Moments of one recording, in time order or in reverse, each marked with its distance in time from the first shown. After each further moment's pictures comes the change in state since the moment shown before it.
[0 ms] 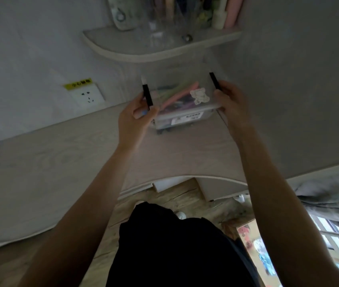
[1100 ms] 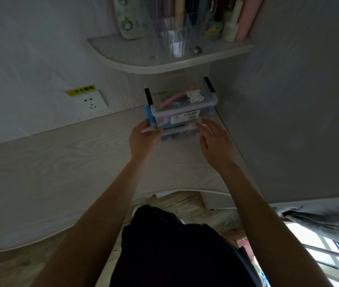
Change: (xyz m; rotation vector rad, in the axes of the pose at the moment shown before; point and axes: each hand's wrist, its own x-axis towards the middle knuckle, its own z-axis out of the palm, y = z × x) left_hand 0.036 -0.083 0.028 0.368 0.088 -0.241; right_hand -0.001 0.094 0.014 -1.068 -0.111 -0.554
